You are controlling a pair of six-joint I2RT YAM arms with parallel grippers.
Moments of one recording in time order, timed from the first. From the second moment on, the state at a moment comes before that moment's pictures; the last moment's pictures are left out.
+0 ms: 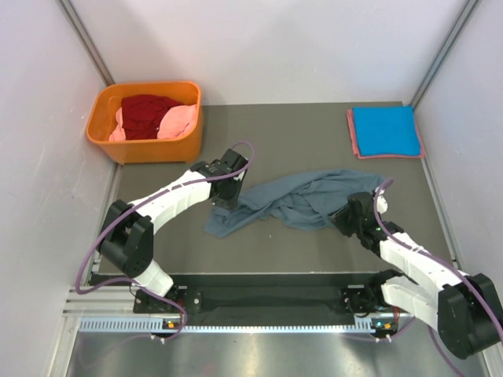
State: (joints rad) left arm -0.62 1.59 1.17 -0.76 -0.12 -0.31; right arm 0.37 0.97 0.38 -0.21 0.17 1.19
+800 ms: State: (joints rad) left arm -0.62 1.58 1.17 -0.76 -0.12 -0.31; right arm 0.39 1.06 0.29 -0.04 0.17 1.30
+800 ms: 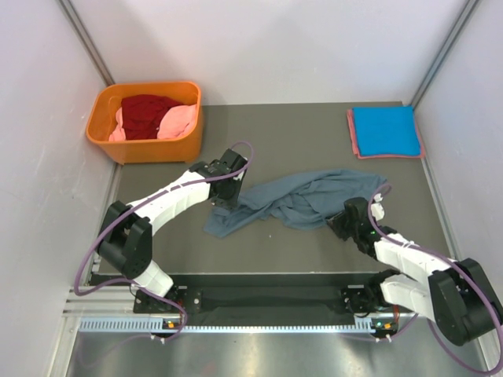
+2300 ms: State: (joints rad) left arm -0.57 1.51 1.60 -0.91 -0.20 -0.35; right arm -0.07 0.75 1.07 -0.64 0.33 0.65
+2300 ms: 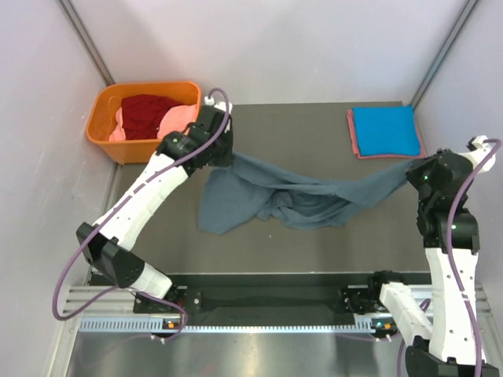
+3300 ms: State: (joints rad) left arm -0.31 2.23 2.21 -1.08 -0.10 -0.31; right arm -0.10 0.79 0.94 -0.68 0.18 0.53
